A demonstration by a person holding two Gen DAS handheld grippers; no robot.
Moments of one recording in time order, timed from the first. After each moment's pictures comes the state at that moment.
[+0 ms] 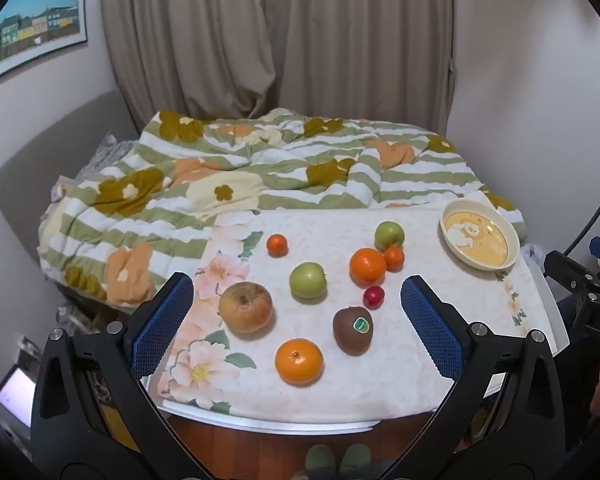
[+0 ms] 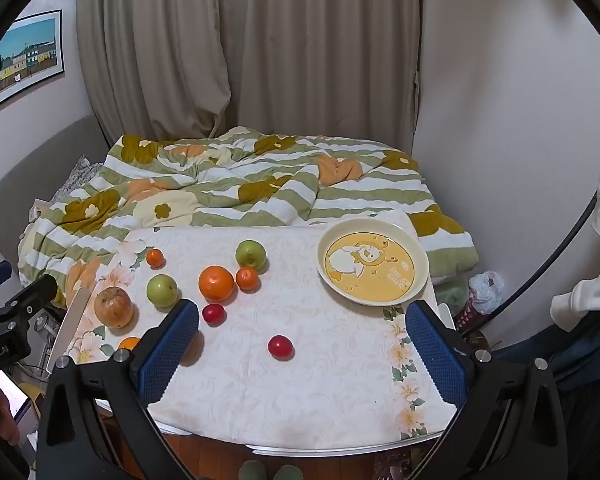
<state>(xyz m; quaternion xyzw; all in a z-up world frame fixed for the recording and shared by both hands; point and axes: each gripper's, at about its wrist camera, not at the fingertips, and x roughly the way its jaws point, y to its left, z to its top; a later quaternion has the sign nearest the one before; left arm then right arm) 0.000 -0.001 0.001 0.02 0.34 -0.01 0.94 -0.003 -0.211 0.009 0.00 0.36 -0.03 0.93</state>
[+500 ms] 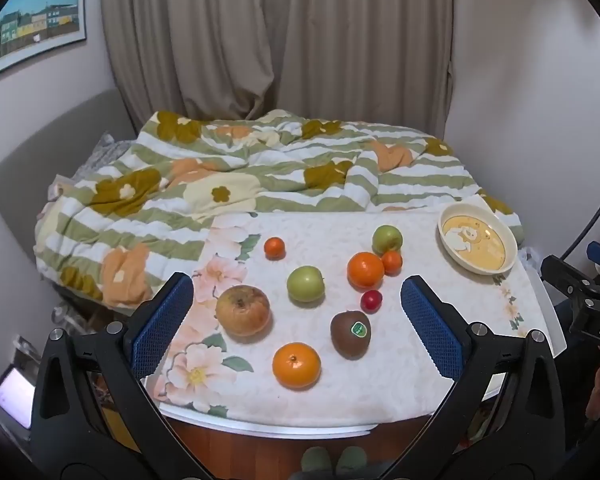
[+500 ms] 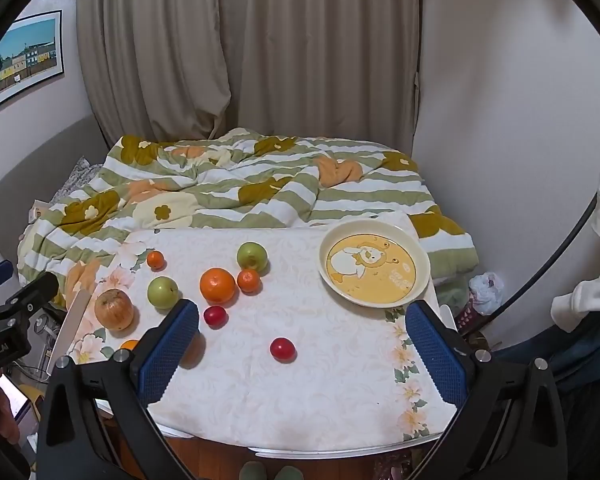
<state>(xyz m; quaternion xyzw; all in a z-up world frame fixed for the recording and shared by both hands) 0.003 0.003 -0.003 0.01 0.34 -0.01 0.94 -0.002 -0.208 0.008 0.00 0.36 -0.03 0.93</state>
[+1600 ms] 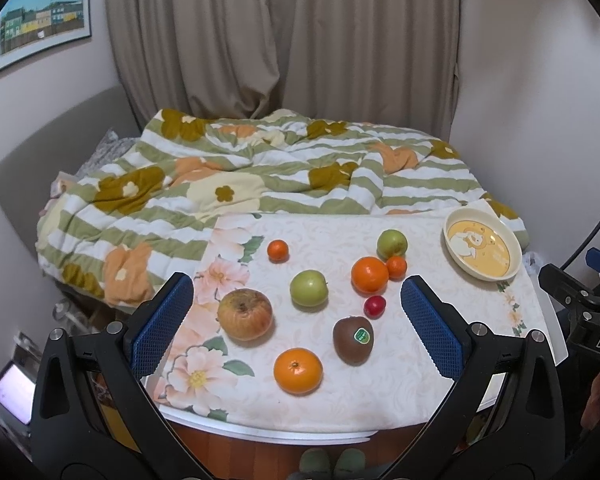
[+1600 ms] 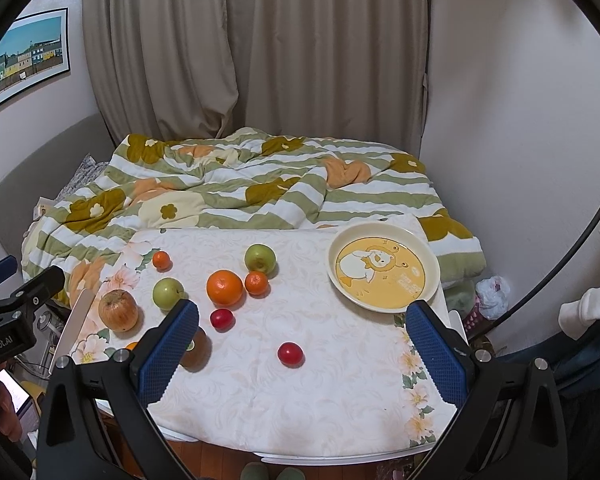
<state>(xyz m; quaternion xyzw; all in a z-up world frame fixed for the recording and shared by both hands) 0.009 0.003 0.000 0.00 0.33 0.00 0.94 0.002 -0.205 0.007 0.00 0.36 -0.03 0.93</state>
